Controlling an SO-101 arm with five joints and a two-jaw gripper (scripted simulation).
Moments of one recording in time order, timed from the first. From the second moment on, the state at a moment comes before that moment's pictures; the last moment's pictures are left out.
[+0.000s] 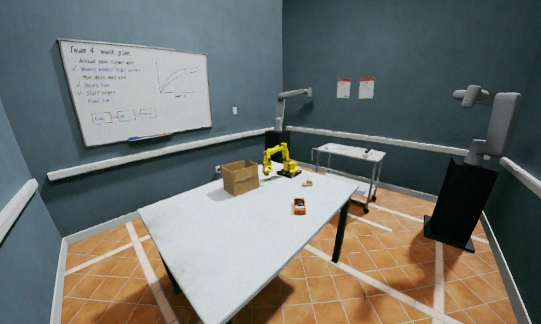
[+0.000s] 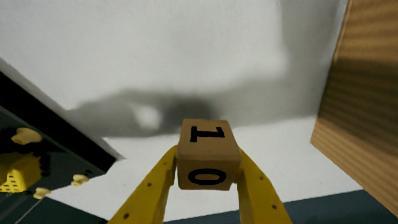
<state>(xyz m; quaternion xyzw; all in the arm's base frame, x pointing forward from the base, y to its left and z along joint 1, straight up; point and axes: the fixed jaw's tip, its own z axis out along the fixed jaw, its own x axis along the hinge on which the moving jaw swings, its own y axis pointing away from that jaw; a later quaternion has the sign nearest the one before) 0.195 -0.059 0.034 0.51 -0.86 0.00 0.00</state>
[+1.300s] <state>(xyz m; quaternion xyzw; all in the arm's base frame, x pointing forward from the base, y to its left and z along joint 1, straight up) 0.197 -0.060 0.025 0.51 -0.86 0.01 -0.01</state>
